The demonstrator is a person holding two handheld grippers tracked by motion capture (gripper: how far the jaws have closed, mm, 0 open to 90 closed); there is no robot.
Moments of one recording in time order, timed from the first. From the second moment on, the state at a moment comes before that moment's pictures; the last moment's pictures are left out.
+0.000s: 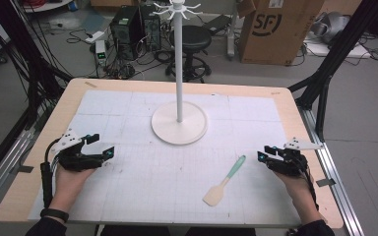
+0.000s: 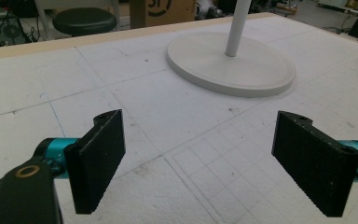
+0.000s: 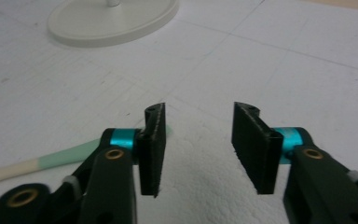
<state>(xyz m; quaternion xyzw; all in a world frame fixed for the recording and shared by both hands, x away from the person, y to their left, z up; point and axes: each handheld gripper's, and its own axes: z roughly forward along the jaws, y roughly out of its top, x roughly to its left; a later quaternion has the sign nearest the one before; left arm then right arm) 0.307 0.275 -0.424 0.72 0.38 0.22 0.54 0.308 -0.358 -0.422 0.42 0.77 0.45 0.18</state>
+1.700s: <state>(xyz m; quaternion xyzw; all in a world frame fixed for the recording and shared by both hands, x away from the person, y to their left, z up) 0.308 0.272 -0.425 0.73 0.37 0.20 0.54 0.365 -0.220 -0.440 0.33 0.87 0.36 0.12</state>
